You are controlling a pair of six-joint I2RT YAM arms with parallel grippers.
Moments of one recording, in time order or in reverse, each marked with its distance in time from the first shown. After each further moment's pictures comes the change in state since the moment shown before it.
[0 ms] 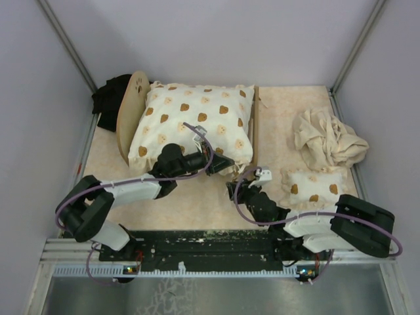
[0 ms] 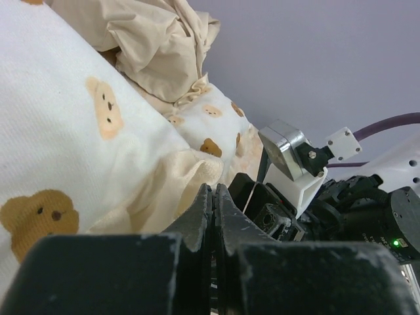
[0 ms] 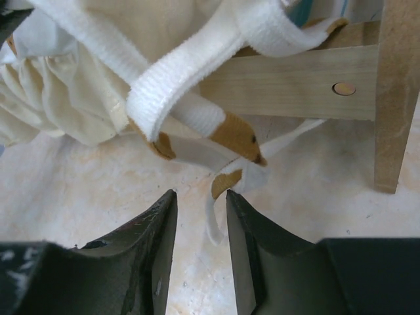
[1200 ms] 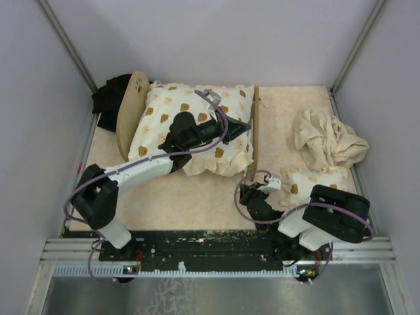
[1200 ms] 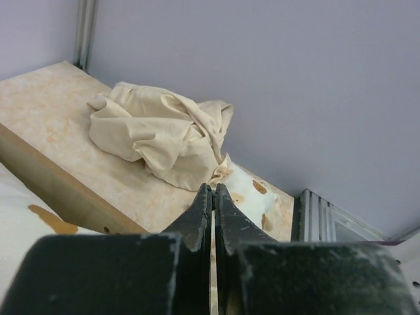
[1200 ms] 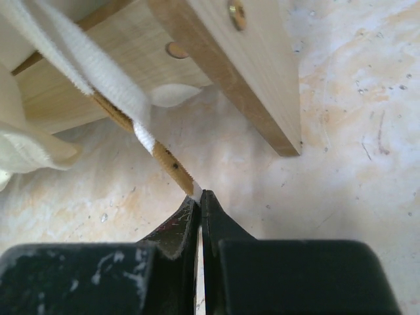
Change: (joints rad) left arm 0.000 0.122 0.447 -0.187 -0.069 0.137; right arm 0.001 0.238 -0.063 0.165 0.237 0.190
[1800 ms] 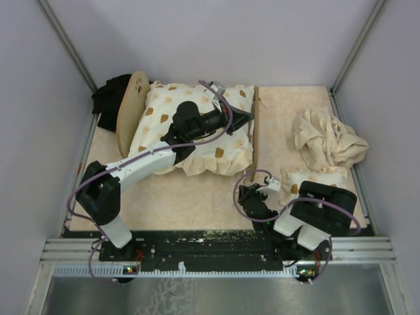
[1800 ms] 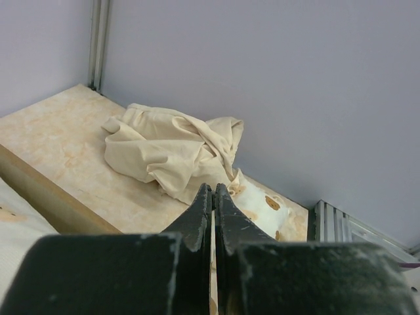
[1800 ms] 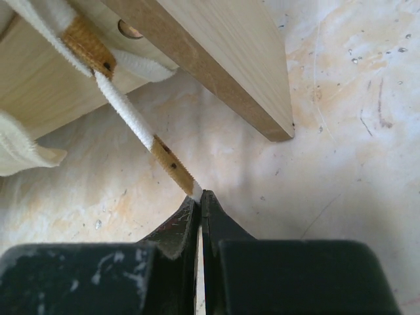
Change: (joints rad) left arm 0.005 0.068 0.177 -0.114 -0.015 0.070; right arm 0.000 0.137 0.010 0.043 0.023 0.167
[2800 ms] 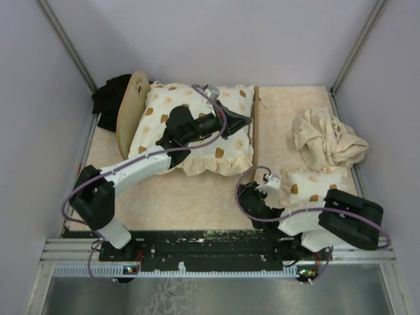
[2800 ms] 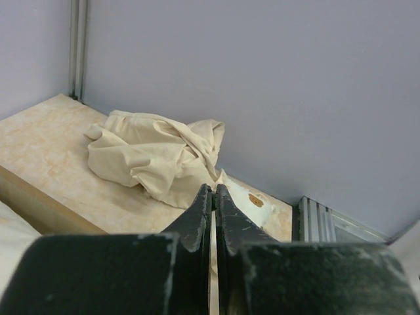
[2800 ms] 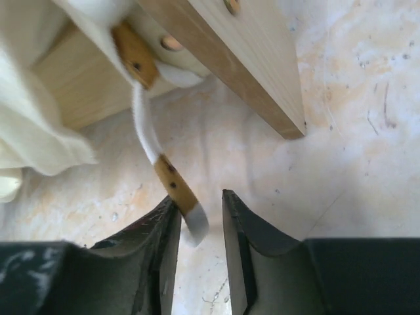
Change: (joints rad) left arm 0.008 -0.018 -0.027 0.058 0.060 -0.026; right arm 0.020 -0.211 0.079 -0.390 0.016 0.080
